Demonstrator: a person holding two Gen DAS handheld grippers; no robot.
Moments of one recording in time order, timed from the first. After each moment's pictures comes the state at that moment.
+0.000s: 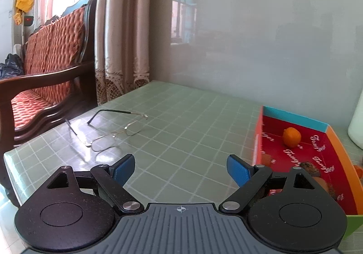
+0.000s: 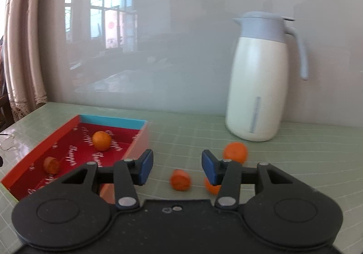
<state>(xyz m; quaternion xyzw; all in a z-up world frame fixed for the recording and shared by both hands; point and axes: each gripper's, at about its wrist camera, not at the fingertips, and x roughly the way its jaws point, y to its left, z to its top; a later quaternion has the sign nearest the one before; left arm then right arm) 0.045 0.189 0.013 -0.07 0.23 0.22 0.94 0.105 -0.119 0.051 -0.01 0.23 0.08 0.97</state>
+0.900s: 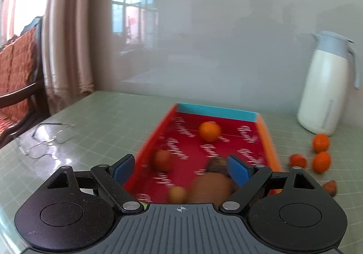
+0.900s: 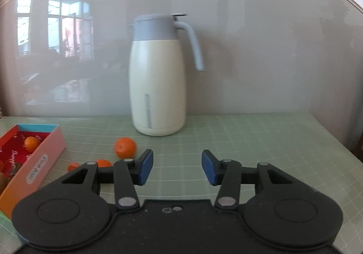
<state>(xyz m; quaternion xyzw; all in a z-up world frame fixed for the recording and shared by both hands) 0.068 0.072 0.022 -0.03 0.23 0.13 0.96 0.078 -0.256 0.057 0.01 0.22 -0.03 0.97</state>
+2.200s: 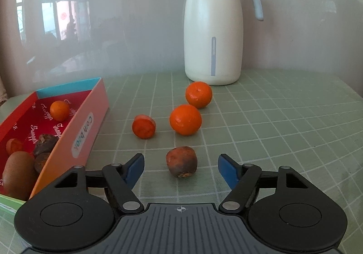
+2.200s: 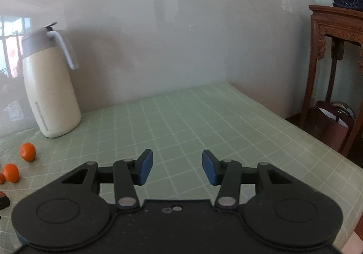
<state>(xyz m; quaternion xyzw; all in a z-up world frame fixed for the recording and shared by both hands) 0.110 -0.120 -0.015 0.04 0.29 -0.02 0.95 0.042 -0.420 0.033 0.09 0.24 -0.17 0.95</state>
